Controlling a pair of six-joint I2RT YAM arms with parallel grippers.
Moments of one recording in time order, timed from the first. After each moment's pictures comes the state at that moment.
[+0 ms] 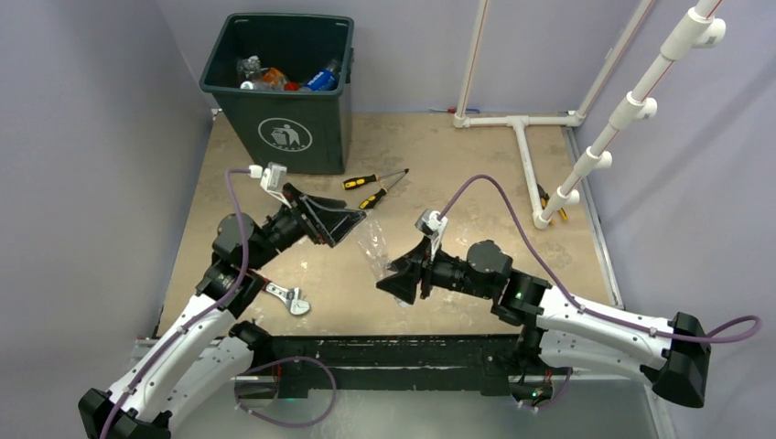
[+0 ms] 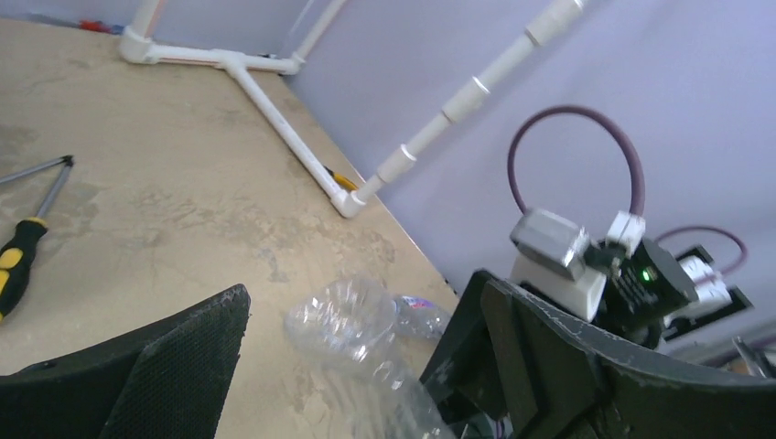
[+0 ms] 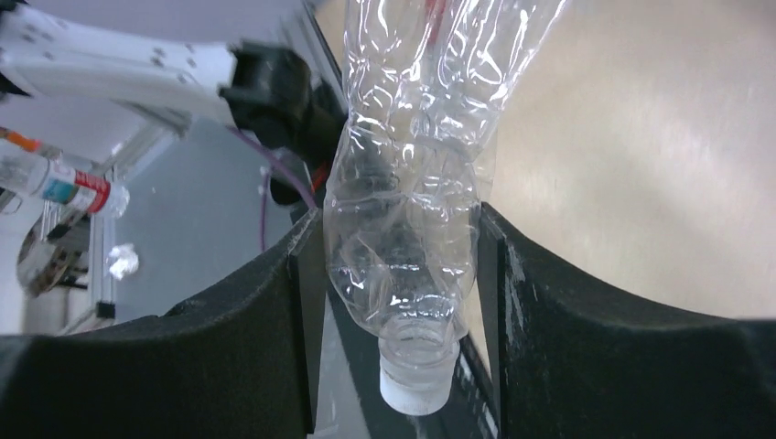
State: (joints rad) left arm -0.51 0.72 0.64 0.19 0.32 -0.77; right arm 1.06 0.88 0.58 0.13 -0.15 0.49
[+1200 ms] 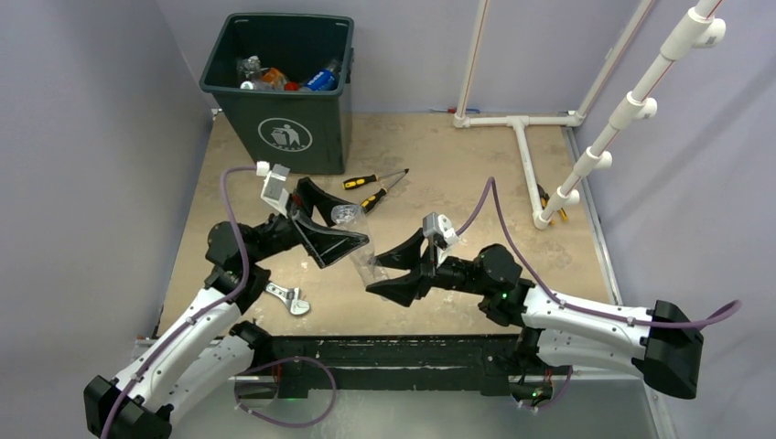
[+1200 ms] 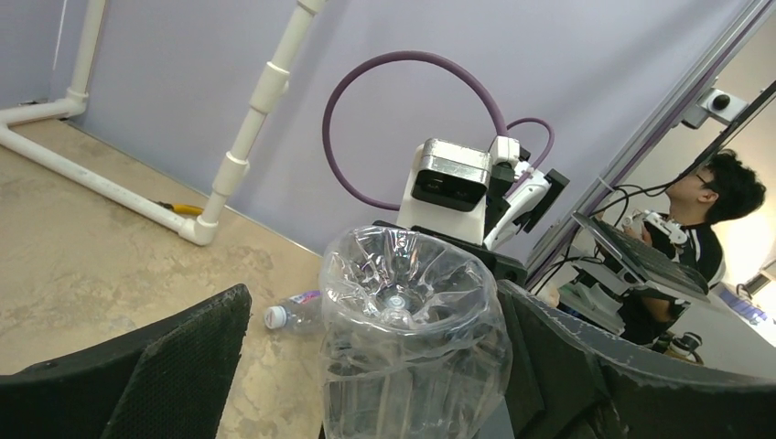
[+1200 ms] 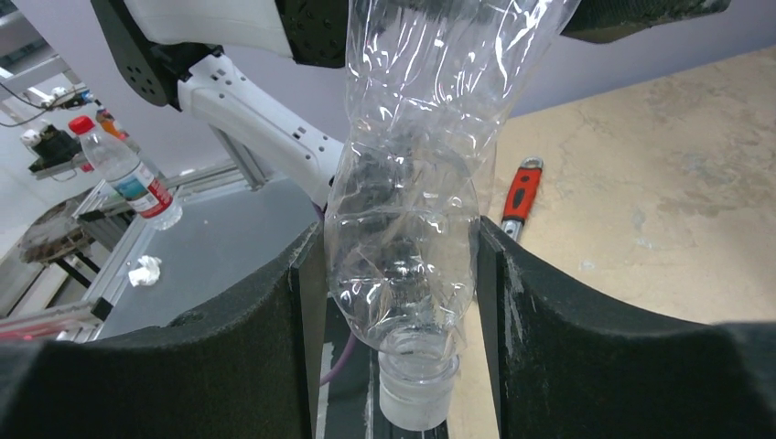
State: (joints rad) left arm -0.51 0.75 0.61 0.61 0.71 -0.86; right arm 1.08 0.97 0.51 0.76 -0.37 0.36
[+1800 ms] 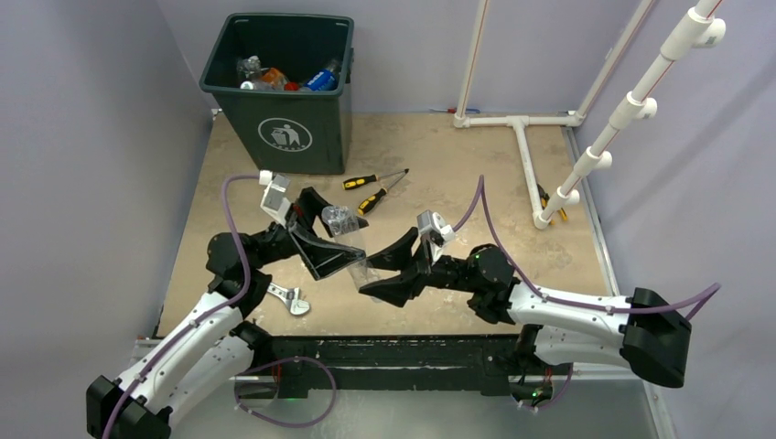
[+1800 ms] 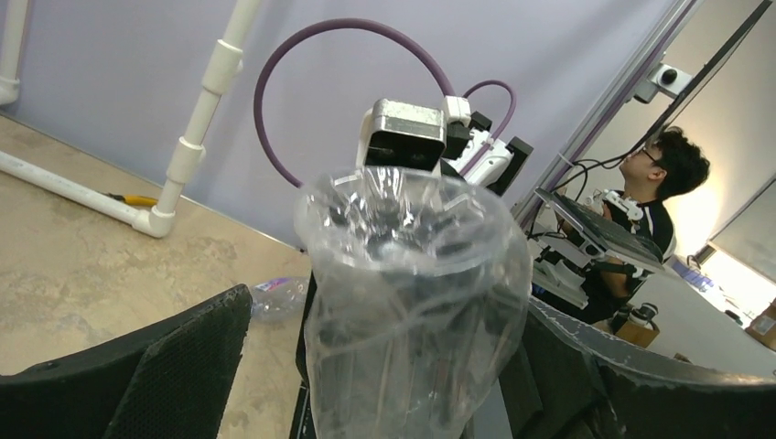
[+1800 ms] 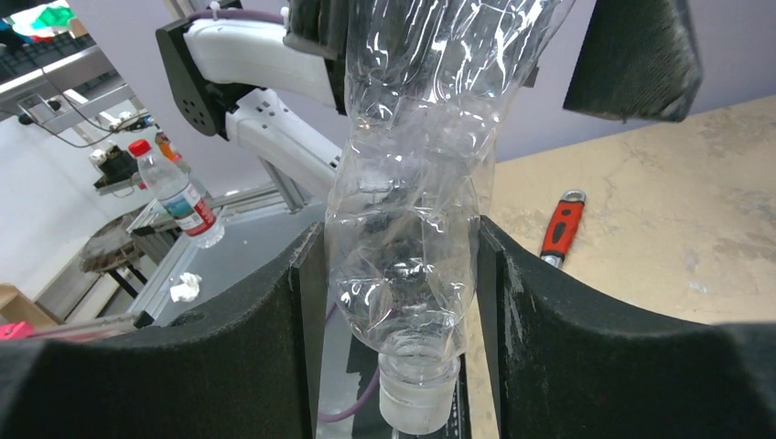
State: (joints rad) left arm -0.51 0.75 0.54 0.74 0.78 -0.94; right arm 1.09 1.08 0.51 0.96 -0.41 0.45
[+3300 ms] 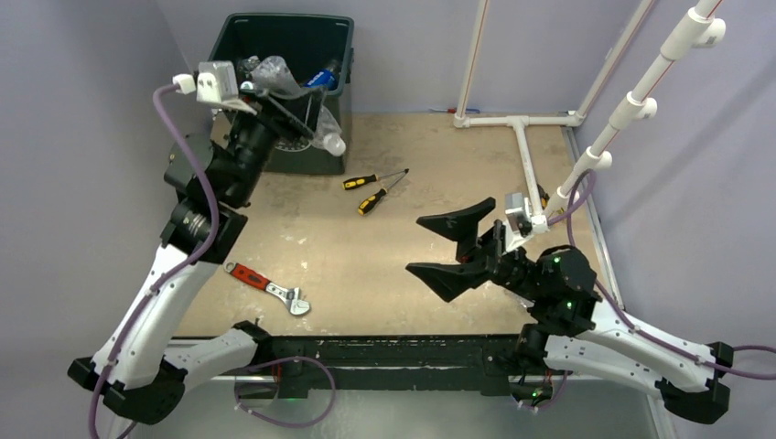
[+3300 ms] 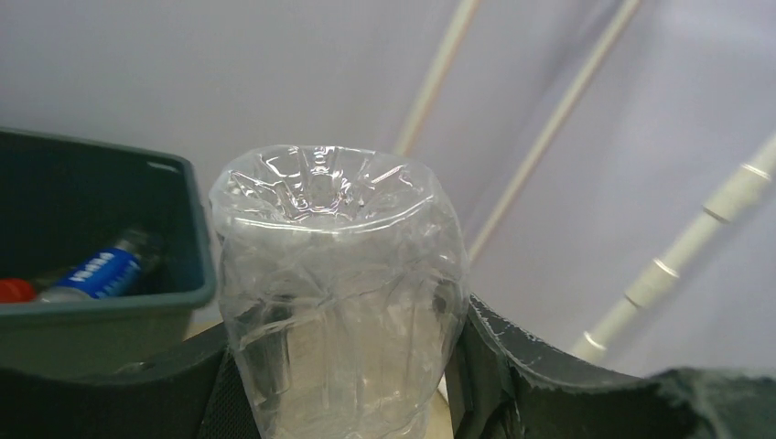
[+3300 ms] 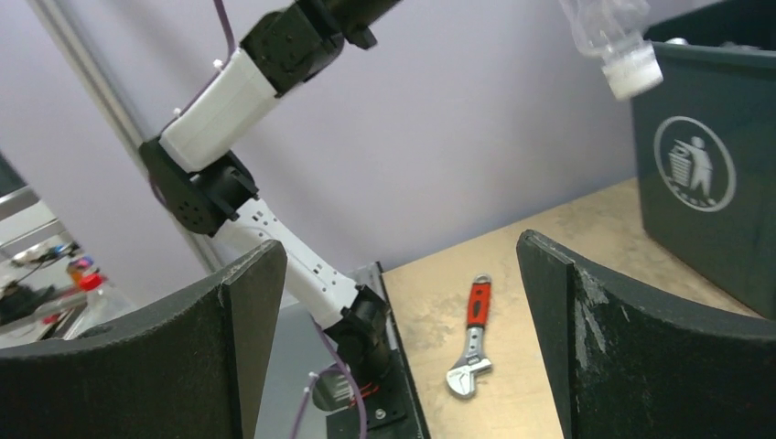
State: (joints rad) left arm -0.52 0.99 1.35 -0.01 -0.04 -0.43; right arm 1.09 0.66 0.72 0.41 -0.15 0.36
